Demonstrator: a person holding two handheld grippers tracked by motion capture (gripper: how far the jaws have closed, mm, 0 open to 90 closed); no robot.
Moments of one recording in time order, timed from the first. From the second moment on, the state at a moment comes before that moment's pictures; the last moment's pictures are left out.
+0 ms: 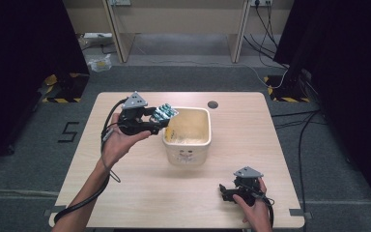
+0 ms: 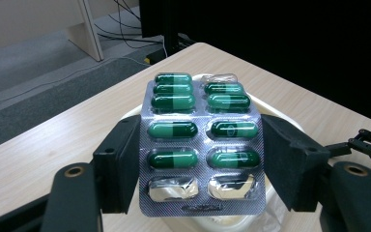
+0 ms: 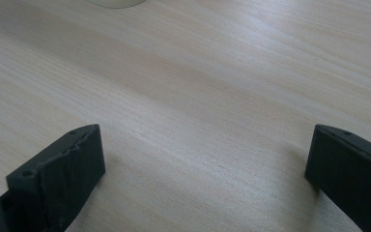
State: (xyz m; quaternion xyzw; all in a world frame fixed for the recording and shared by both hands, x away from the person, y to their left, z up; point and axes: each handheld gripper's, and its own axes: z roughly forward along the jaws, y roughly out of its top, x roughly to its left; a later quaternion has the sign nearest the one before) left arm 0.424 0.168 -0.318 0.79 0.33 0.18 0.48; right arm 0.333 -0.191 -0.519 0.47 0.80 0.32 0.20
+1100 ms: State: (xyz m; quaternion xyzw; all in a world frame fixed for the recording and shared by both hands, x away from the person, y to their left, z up) left arm 0.466 0.112 -0.357 0.83 0.34 0.13 0.43; right arm 0.333 -0.191 -0.518 0.47 0.80 0.32 0.20
